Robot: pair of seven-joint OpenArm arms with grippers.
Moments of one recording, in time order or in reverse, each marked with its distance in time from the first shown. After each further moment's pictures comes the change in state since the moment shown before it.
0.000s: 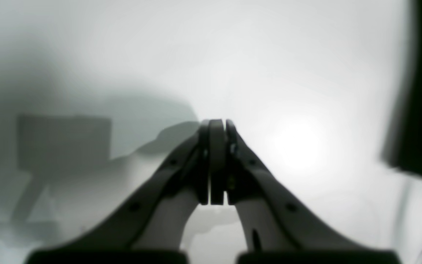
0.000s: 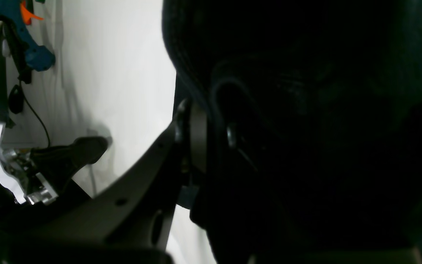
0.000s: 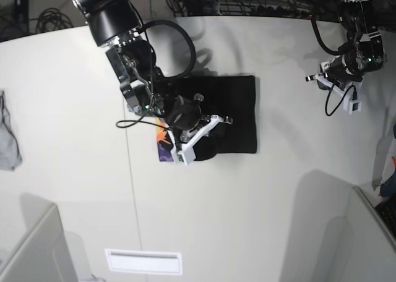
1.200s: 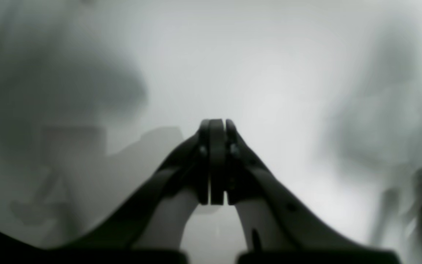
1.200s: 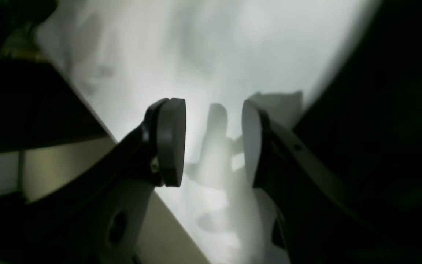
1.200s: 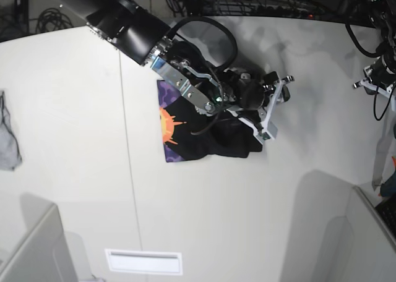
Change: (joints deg) left arm 2.1 -5.6 -15.3 -0.7 -0.6 -0.3 -0.5; right arm 11.7 -6.2 -27.5 -8.5 1.1 -2.8 -3.1
